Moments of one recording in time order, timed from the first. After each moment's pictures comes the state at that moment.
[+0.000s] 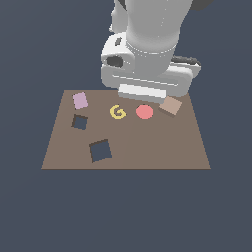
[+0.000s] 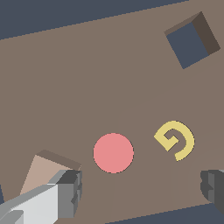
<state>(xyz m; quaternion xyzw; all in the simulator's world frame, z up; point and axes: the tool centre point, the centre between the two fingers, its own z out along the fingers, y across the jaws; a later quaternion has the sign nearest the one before) -0.033 0.044 0.120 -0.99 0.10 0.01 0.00</state>
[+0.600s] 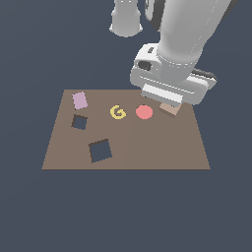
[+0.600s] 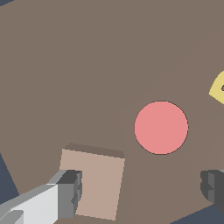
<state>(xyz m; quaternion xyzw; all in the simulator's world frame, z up) -0.058 0.109 0.079 -0.98 0.21 0.01 0.00</state>
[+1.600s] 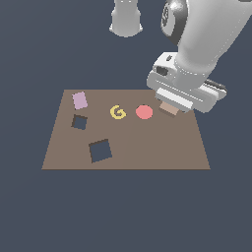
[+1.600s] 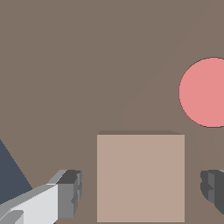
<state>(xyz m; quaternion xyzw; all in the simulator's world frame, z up) -0.062 0.157 0.050 -0.96 0.29 0.00 0.00</state>
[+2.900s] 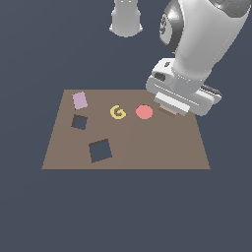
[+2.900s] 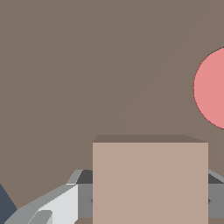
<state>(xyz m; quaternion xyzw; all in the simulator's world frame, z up) -0.062 0.157 0.032 -0.96 0.29 0.00 0.00</state>
